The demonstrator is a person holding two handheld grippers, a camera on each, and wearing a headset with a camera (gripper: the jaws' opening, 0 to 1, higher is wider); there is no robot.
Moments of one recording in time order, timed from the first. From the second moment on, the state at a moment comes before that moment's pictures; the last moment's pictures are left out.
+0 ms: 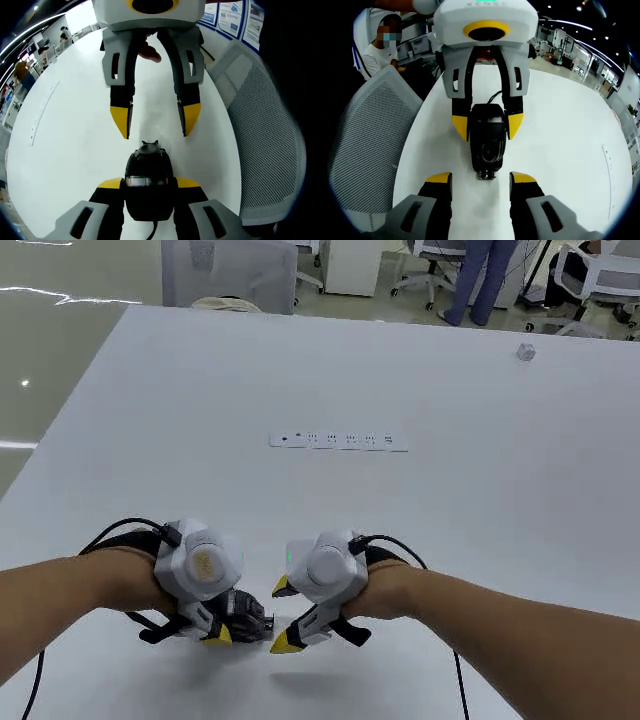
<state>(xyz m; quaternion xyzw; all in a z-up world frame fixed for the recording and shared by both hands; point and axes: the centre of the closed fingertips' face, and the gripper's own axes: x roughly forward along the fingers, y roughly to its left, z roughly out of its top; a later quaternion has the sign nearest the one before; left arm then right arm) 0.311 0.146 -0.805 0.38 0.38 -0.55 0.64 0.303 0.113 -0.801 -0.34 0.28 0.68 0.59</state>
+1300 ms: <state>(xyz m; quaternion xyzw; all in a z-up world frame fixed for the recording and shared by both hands) 0.315 0.144 -0.802 0.34 0.36 -0.55 0.67 0.307 0.123 -0.837 -0.39 0.33 0.65 0.56</state>
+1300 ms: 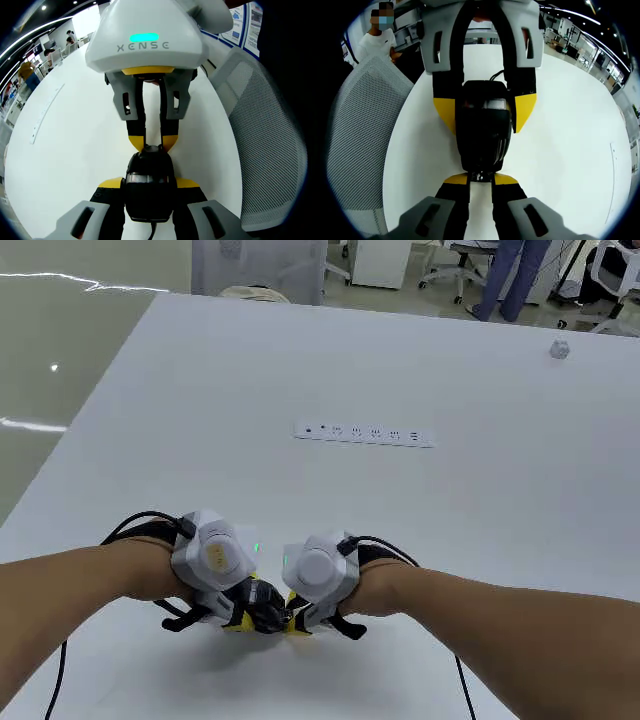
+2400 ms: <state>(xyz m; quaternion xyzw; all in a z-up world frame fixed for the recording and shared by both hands) 0.315 0.146 -0.804 0.35 0.37 -0.55 0.67 0.310 0.110 -0.838 -0.38 0.37 0.64 0.56</state>
